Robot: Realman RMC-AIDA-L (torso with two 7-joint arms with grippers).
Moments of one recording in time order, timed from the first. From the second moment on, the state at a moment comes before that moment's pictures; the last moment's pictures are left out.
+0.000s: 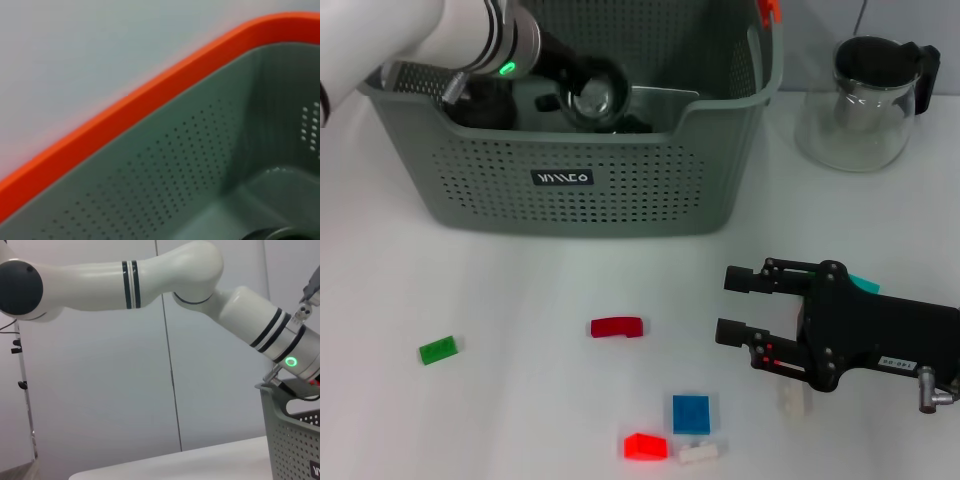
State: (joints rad) left arm -0.95 -2.16 1.09 0.80 2.86 0.72 -2.40; right arm 0.45 2.09 -0.91 -0.44 -1.67 -1.71 0.97
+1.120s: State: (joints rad) left arm -0.67 -2.05 0.50 0.97 1.85 1.78 -1.99; right arm 0.45 2.09 -0.91 -0.44 -1.67 -1.71 0.97
